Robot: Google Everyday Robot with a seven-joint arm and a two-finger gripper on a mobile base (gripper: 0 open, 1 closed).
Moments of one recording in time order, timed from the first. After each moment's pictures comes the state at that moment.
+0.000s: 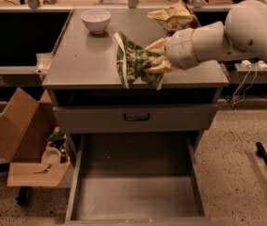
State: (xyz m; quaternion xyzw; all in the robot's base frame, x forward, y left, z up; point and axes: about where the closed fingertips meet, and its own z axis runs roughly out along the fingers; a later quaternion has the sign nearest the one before) arm 0.629 -0.058 0.904 -0.69 0.51 0.10 0.50
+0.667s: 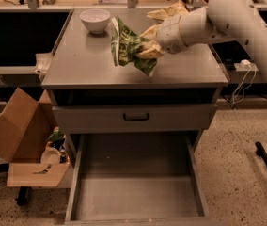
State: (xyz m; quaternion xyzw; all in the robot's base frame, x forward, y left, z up) arm 0.696 -0.045 0.909 -0.65 0.57 0.12 0.49
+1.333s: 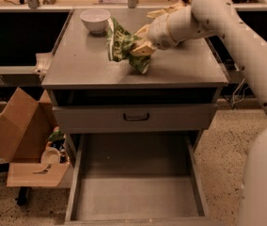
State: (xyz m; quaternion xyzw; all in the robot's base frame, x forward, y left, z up) arm 0.740 -0.030 0.892 -0.63 0.60 0.14 0.46
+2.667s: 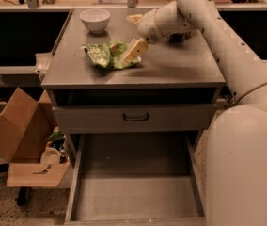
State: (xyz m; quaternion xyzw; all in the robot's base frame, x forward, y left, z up) arm 0.776 0.002 0.887 -0.64 0.60 0.16 0.45
